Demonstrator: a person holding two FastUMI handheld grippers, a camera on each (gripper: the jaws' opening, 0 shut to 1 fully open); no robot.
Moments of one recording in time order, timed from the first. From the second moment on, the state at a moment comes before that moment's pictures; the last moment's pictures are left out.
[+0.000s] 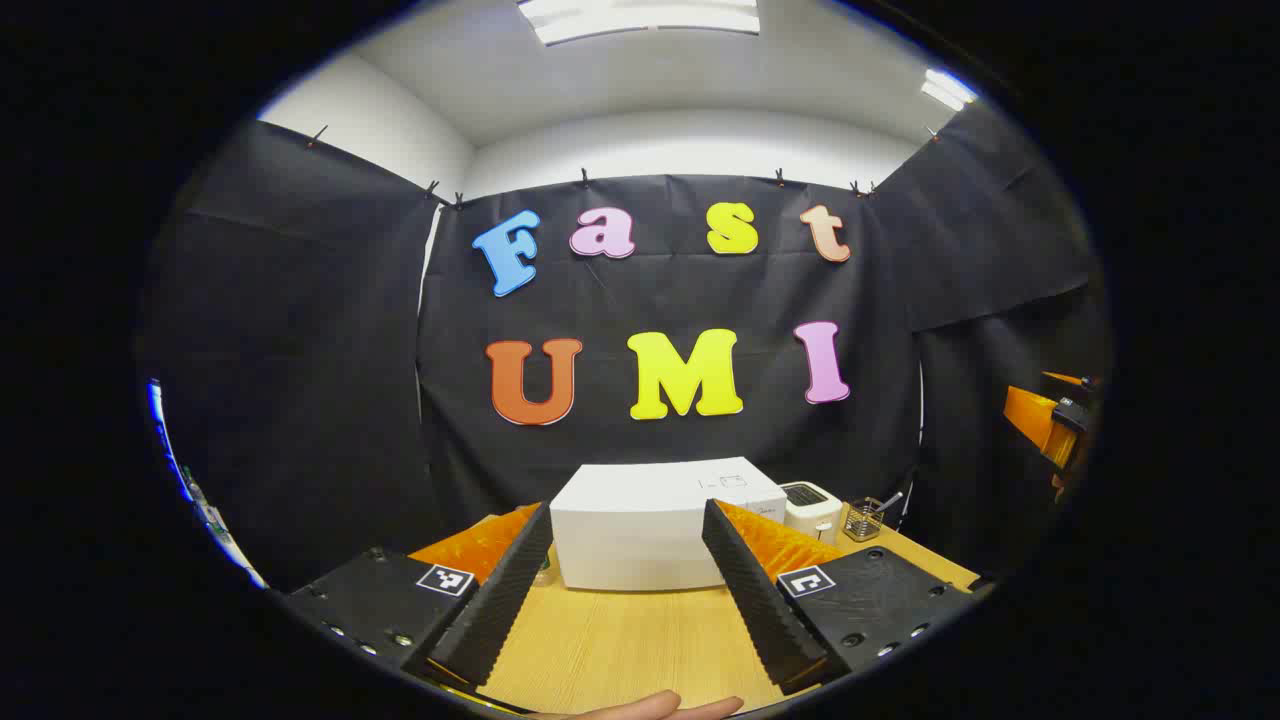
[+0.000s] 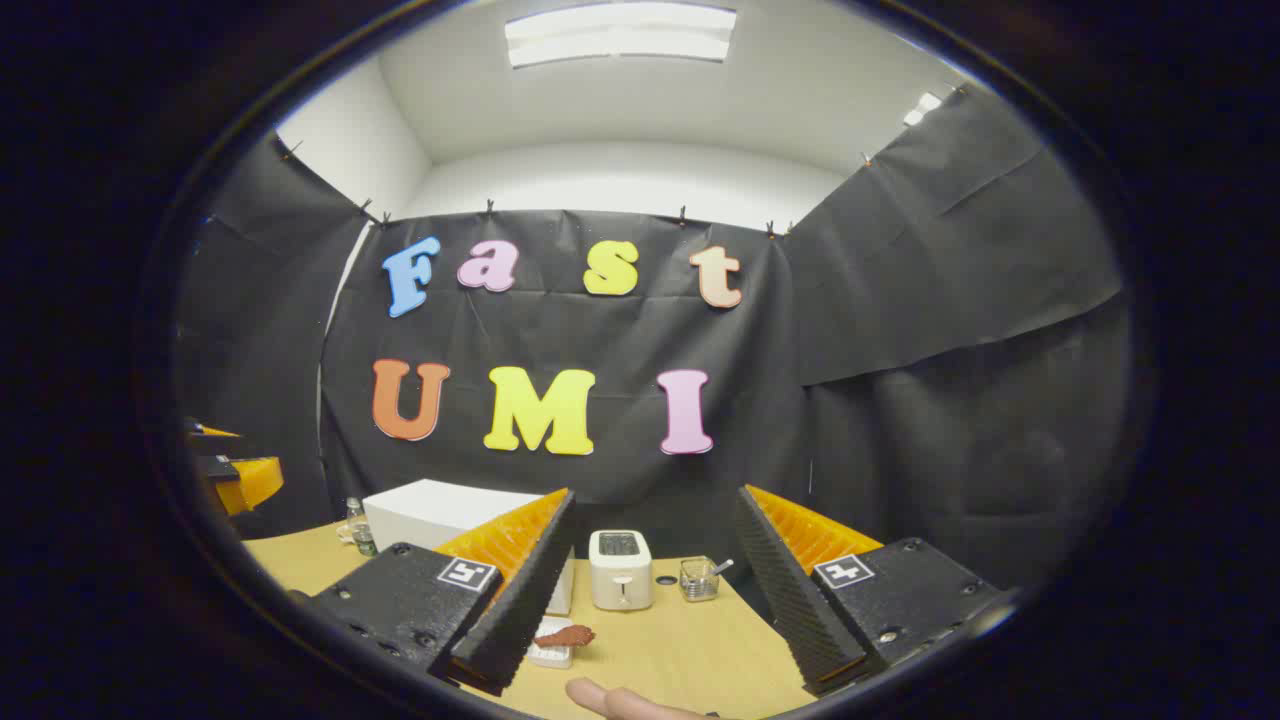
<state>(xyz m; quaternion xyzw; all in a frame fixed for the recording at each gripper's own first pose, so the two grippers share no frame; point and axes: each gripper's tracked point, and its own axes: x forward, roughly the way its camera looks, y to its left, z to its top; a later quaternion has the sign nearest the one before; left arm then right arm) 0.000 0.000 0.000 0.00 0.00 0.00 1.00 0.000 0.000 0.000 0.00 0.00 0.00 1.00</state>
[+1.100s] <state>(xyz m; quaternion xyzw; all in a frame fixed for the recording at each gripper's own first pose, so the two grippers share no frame) 0.077 -0.057 -0.055 -0.02 0.04 -0.05 1.00 0.025 -0.041 -0.039 0.03 0.03 -0.01 1.00</state>
